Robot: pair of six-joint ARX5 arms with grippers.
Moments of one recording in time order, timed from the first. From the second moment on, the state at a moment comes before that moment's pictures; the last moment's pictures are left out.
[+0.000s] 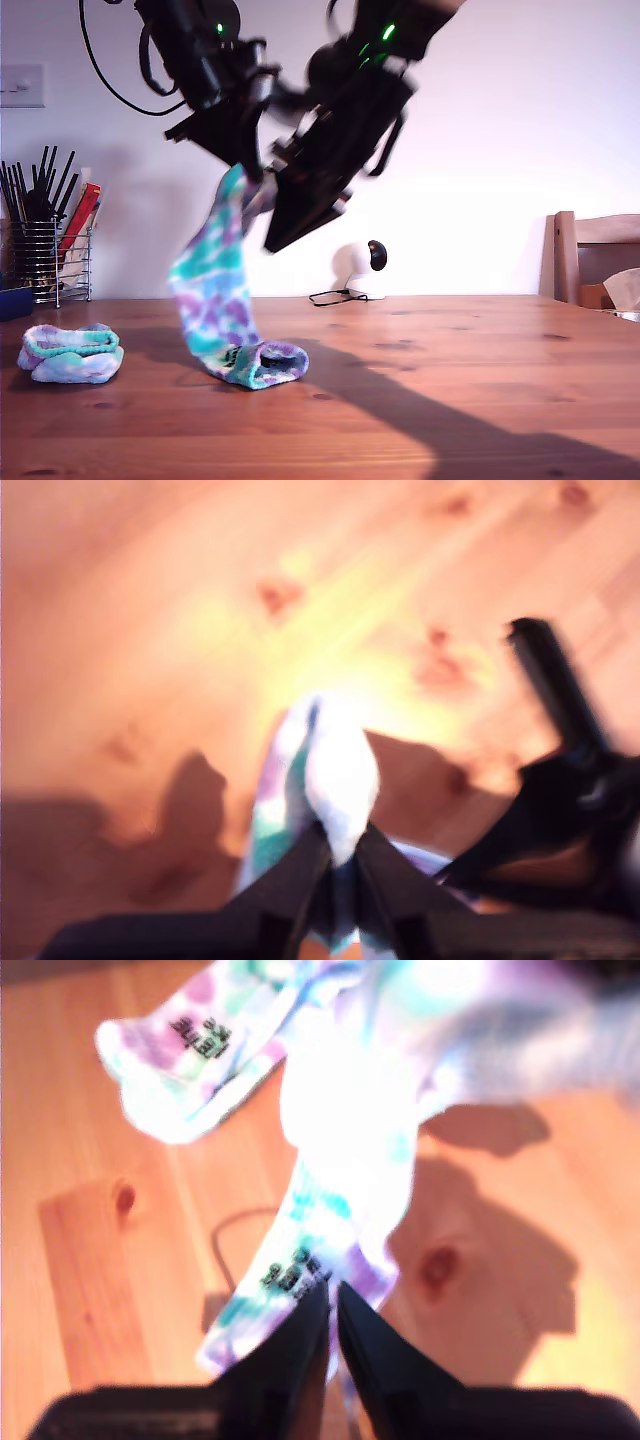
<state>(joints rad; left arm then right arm) -0.38 2.26 2.49 -1.37 0.27 0.24 0.51 2.15 1.90 -0.81 -0.47 -0.57</state>
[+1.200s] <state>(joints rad) -0.40 2.26 2.49 -1.38 0.42 0.66 0.41 2.12 2.08 -0.81 -0.61 -0.71</state>
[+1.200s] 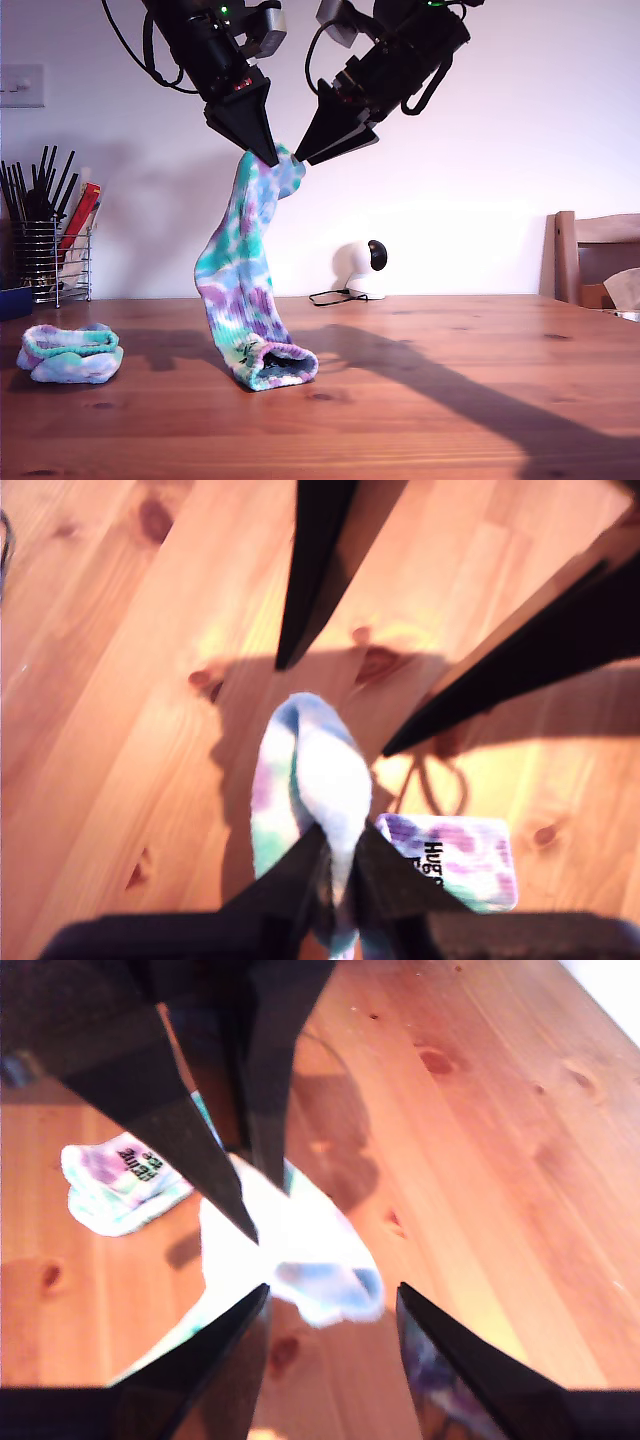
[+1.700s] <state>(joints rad) -0.40 2.26 2.49 -1.38 0.48 0.66 0.41 2.12 2.08 -0.80 -0.68 -0.71</state>
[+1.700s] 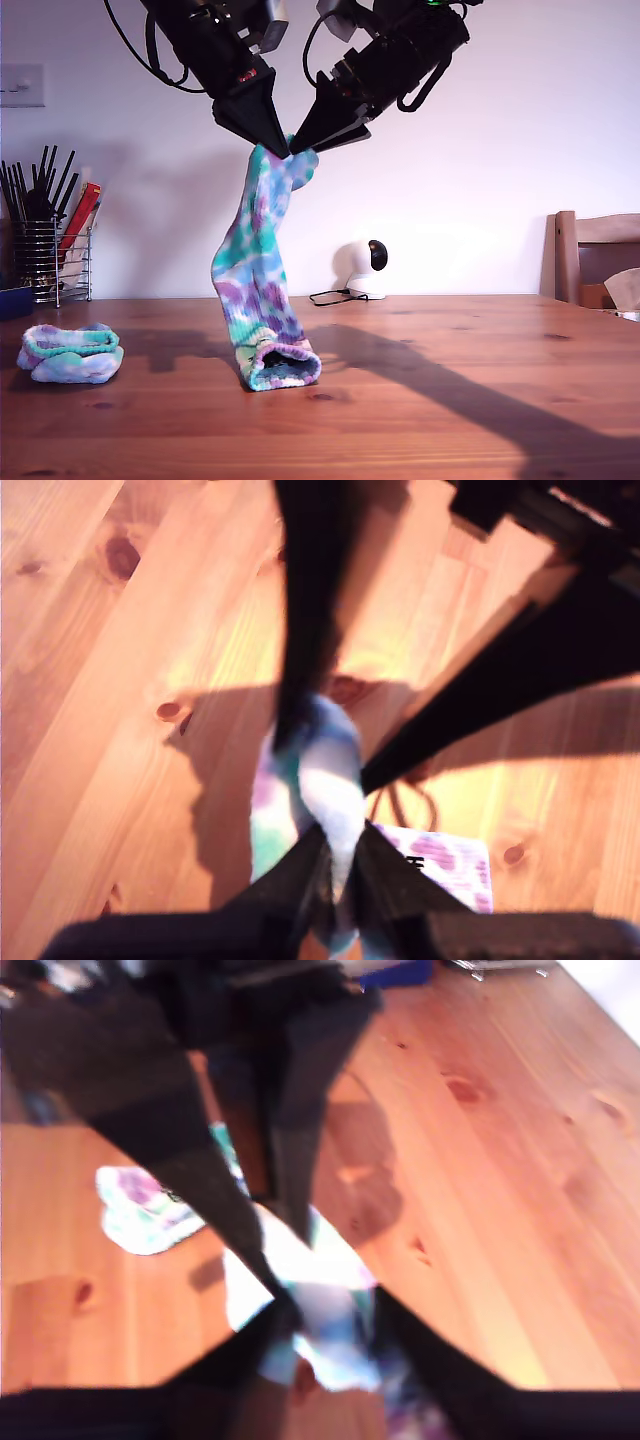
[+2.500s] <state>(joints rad) -0.35 2.26 2.59 -1.36 0.60 0.63 0.41 2.12 2.08 -0.84 -0.57 -0.74</state>
